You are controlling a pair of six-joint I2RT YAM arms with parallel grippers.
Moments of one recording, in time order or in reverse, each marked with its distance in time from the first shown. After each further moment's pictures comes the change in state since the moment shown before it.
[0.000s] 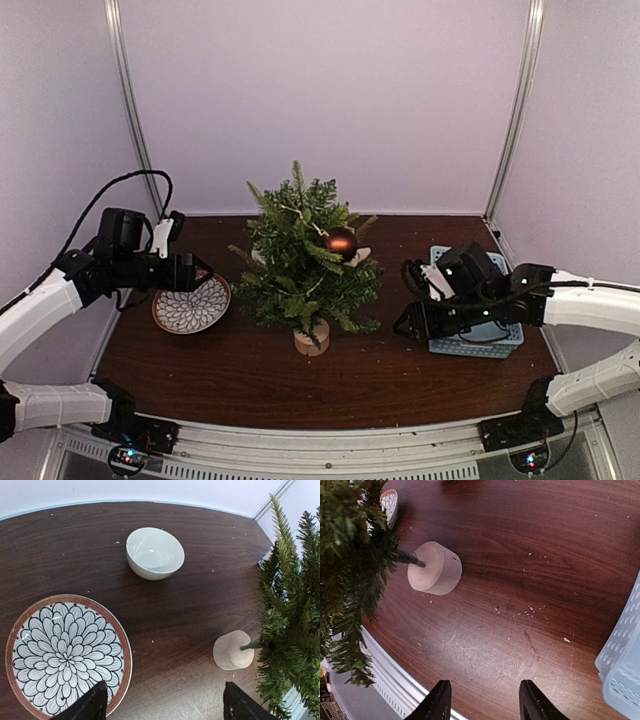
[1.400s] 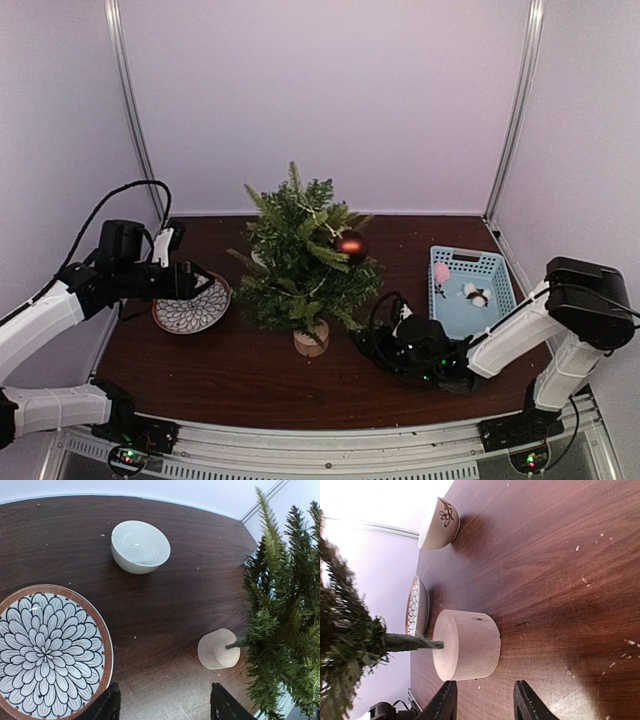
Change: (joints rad) left arm 0.001 -0.043 -0.104 0.089 0.077 -0.071; right arm 0.219 0.545 -0.360 1.319 0.344 0.688
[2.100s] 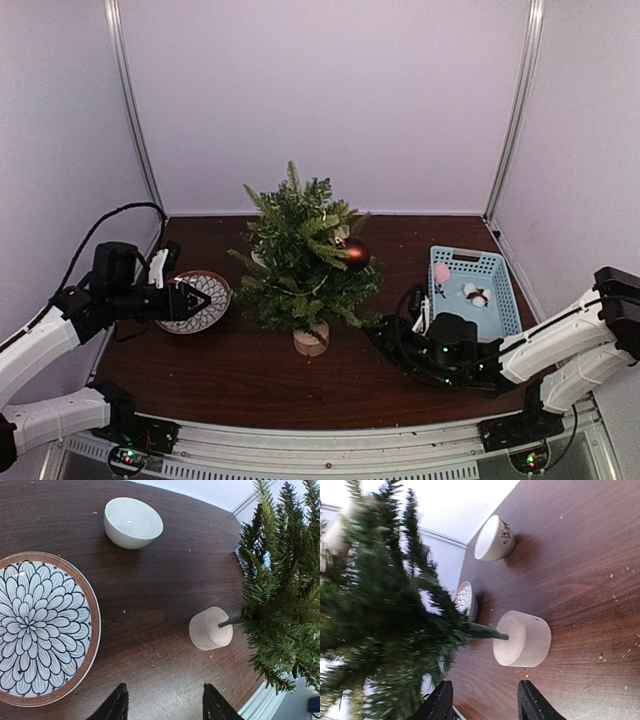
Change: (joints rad) left arm 0.000 -0.148 -0.143 -0.001 0.069 -0.049; right arm 0.064 -0.258 -0.109 0.039 0.072 -0.065
